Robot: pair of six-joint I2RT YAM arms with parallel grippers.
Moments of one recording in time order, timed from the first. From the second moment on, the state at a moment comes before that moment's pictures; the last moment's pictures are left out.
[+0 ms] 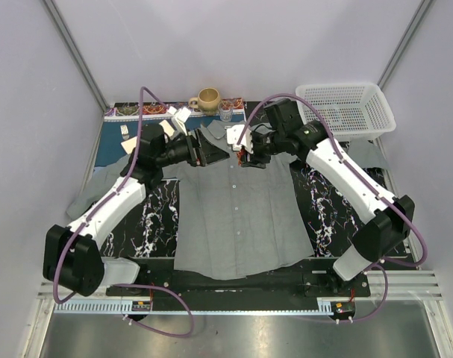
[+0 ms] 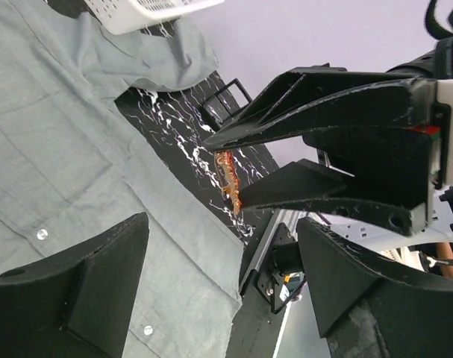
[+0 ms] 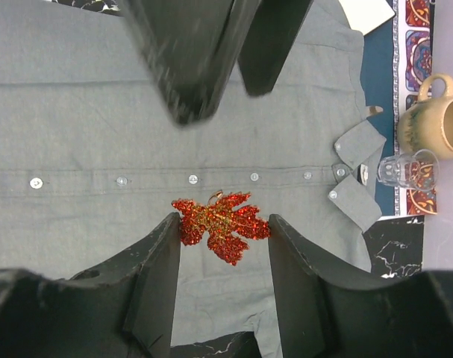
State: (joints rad) left arm -0.35 1.29 0.97 0.16 0.77 -0.71; right arm 0.57 1.60 1.63 -0.83 -0.58 -1.01
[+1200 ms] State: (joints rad) left arm -0.43 1.36 0.97 0.23 0.70 -0.83; right arm 0.69 1.59 1.63 -0.75 -0.43 -0.81
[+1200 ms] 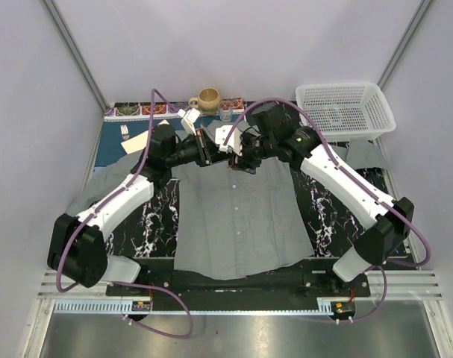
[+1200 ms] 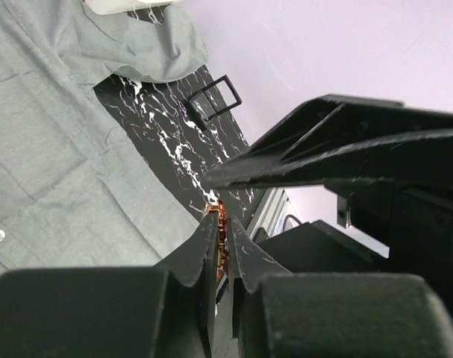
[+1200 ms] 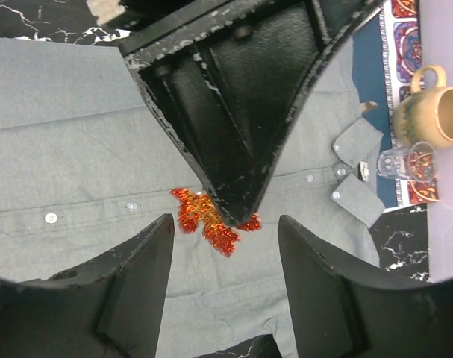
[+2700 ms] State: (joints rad) left arm -0.74 0.50 0.43 0.15 0.43 1.84; right arm 0.61 1.53 1.44 -0.14 -1.11 0.64
